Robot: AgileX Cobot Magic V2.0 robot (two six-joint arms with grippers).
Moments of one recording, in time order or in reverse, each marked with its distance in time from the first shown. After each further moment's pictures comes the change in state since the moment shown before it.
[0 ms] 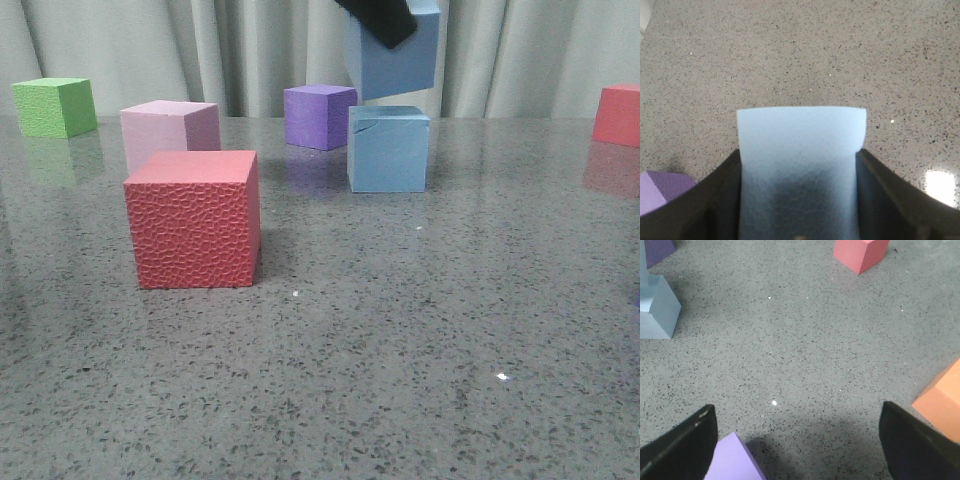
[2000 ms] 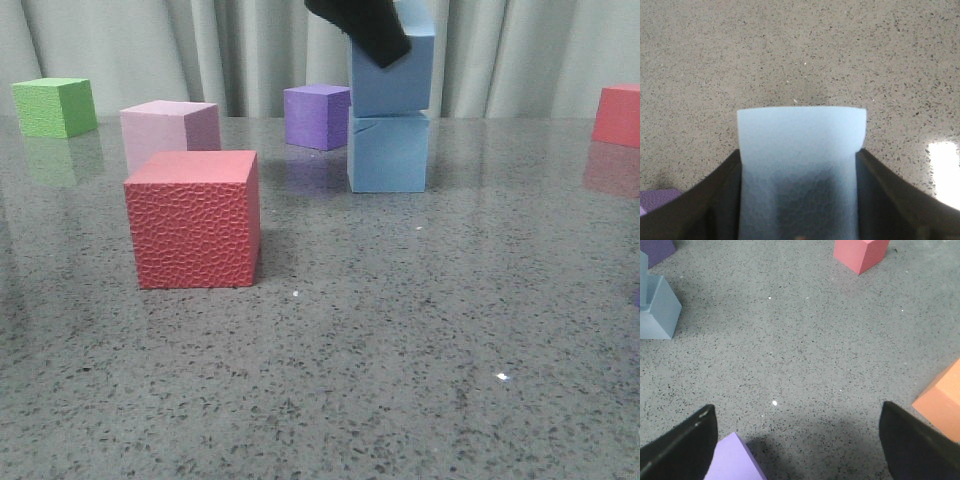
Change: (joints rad) left arm 0.002 0.011 0.000 -0.014 0.062 0.159; right arm 0.000 0.000 0.000 0.002 0.000 0.000
